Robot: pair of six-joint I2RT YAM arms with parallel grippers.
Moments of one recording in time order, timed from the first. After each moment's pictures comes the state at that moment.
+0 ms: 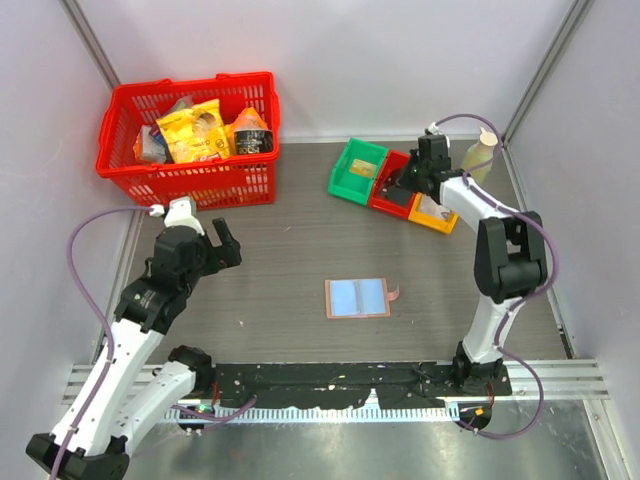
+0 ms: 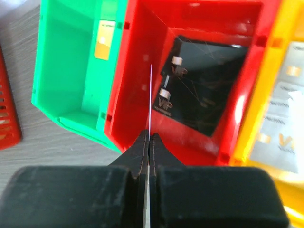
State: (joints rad) left arm -0.36 0.72 0.85 -0.67 -0.26 -0.47; right arm 0.18 1.84 1.35 -0.16 -0.01 0.53
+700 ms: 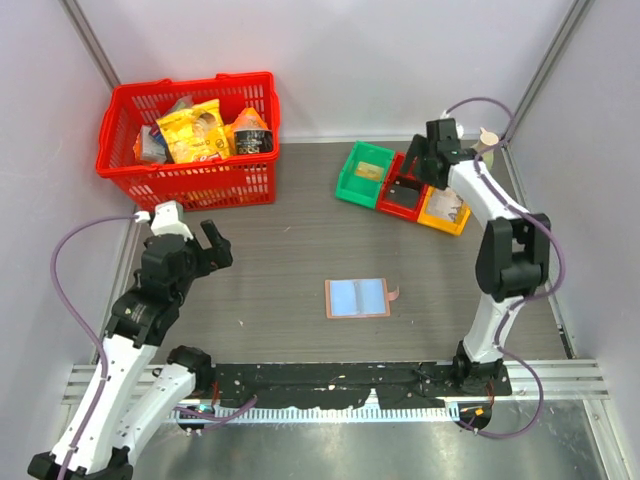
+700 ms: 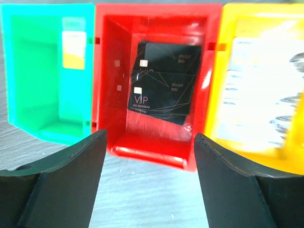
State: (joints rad) left arm -0.33 0.64 0.84 -0.67 -0.29 -0.44; right arm 0.14 1.94 1.58 -0.47 0.09 0.50
